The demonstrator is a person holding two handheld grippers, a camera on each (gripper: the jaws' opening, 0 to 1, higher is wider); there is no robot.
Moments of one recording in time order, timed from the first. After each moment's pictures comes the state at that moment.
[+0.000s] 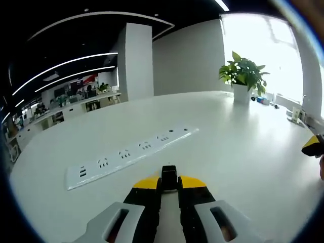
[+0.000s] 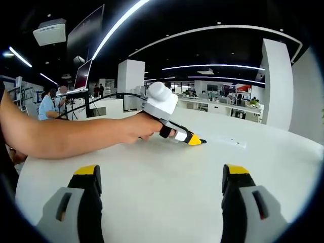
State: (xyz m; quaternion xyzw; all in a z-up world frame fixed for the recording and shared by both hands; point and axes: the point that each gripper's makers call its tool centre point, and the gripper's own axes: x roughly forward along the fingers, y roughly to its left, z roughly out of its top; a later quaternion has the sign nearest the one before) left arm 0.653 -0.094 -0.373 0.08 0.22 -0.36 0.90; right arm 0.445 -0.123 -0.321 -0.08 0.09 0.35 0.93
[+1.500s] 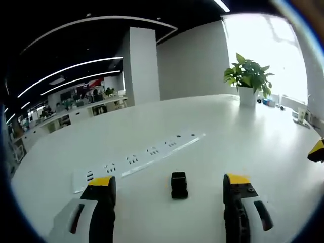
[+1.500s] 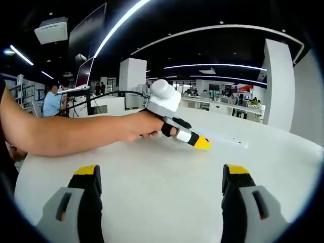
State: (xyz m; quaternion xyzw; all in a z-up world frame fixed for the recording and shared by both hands) left arm 0.670 -0.086 -0.364 0.06 0.19 -0.31 0.93; right arm 0.448 -0.120 -0.326 -0.09 0.10 0.35 0.93
